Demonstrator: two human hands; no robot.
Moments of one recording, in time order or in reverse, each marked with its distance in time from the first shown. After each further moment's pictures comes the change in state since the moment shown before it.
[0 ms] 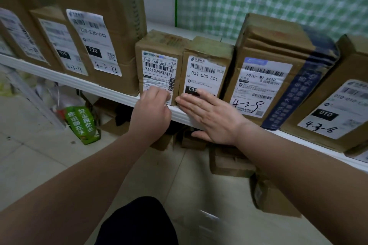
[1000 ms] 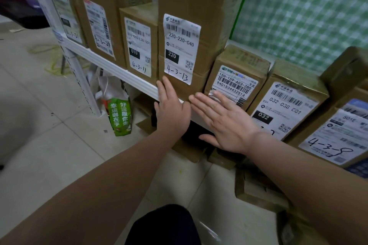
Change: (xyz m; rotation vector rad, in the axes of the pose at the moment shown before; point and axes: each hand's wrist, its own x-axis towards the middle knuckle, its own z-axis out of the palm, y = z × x) left_hand 0.010 -0.071 -0.018 -0.343 0.052 -0.713; right_hand 0.115 -0.027 -0.031 0.221 0.026 -0.089
